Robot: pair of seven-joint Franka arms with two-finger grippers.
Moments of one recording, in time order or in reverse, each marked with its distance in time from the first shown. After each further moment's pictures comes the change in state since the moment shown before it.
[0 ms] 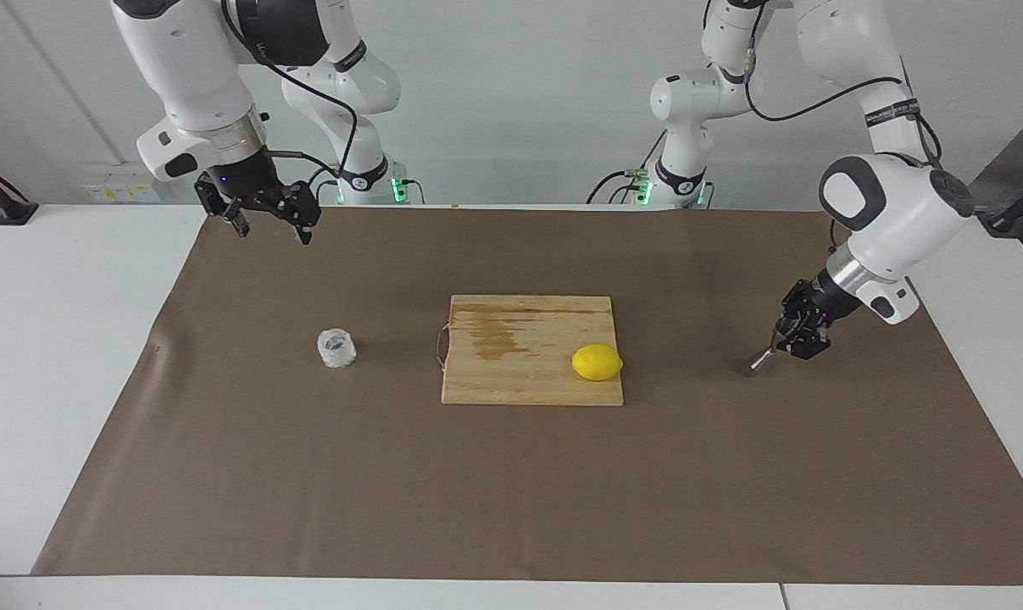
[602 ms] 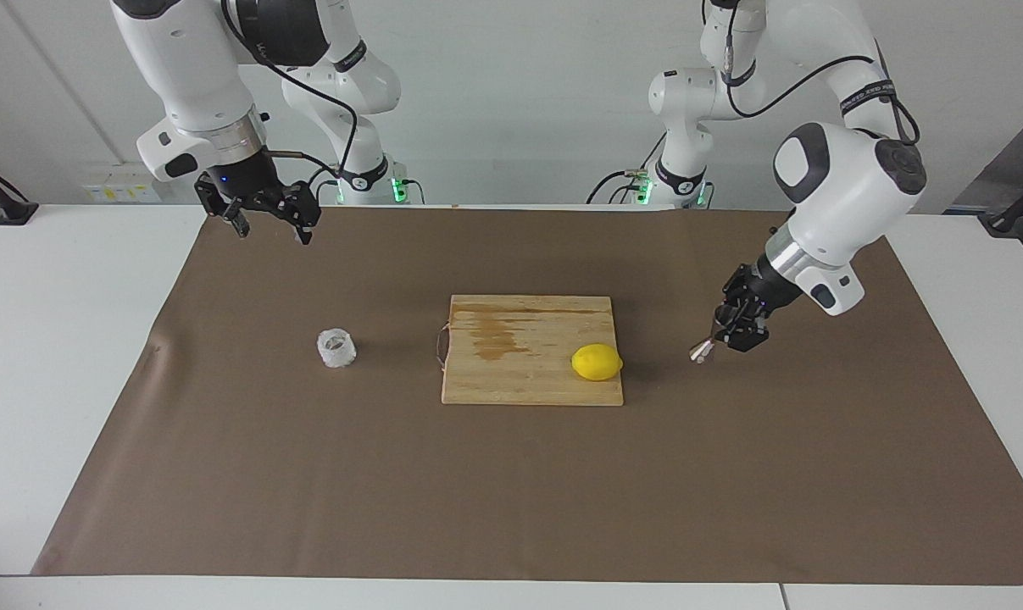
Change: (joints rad) left arm -0.266 0.034 -0.009 0.193 0.007 -0.137 -0.378; right arm 0.000 0.000 0.000 -0.001 0.000 0.000 0.000
